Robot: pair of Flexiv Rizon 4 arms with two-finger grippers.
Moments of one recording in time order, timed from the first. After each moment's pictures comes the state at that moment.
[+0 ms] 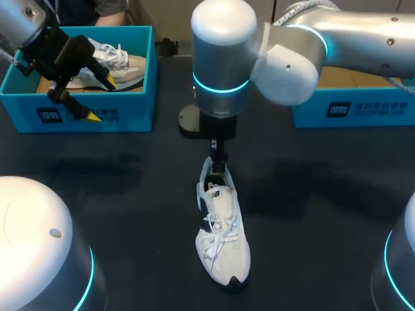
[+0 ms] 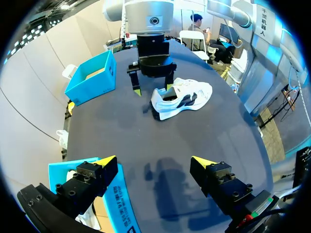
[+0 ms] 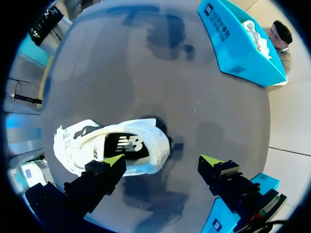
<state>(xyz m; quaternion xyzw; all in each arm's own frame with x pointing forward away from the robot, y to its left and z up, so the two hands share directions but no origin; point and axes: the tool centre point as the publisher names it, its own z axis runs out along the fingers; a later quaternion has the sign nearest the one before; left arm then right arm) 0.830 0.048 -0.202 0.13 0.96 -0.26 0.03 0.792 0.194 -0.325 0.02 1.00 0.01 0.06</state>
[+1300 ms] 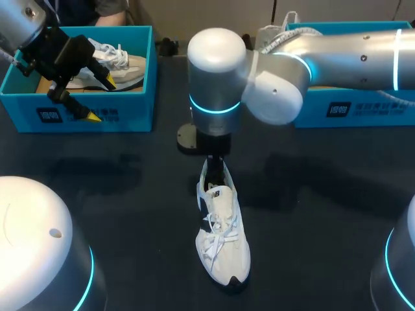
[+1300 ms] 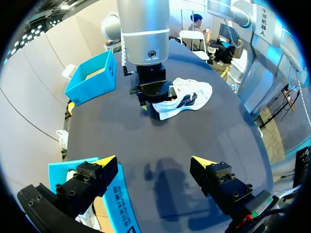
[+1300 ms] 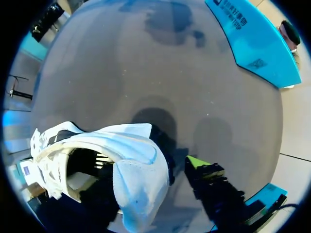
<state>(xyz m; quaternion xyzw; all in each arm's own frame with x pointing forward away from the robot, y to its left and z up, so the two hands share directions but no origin) 0.830 0.048 -0.202 0.13 0.96 -0.26 0.03 0.802 0.200 -0.393 0.01 1.00 0.01 0.04</state>
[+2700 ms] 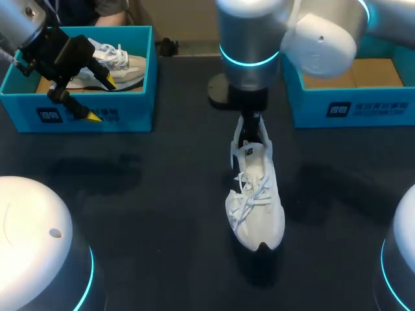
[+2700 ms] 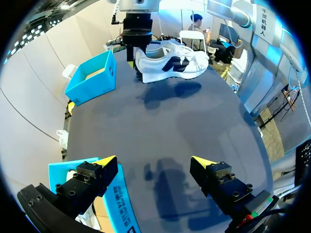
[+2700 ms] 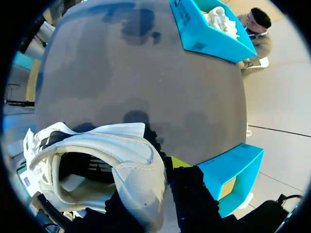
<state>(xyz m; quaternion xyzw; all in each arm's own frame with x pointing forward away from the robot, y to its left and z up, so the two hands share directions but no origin) 0.830 0.048 -0.202 0.13 0.96 -0.26 0.03 0.820 0.115 -0.255 0.07 0.99 -0.04 0.12</state>
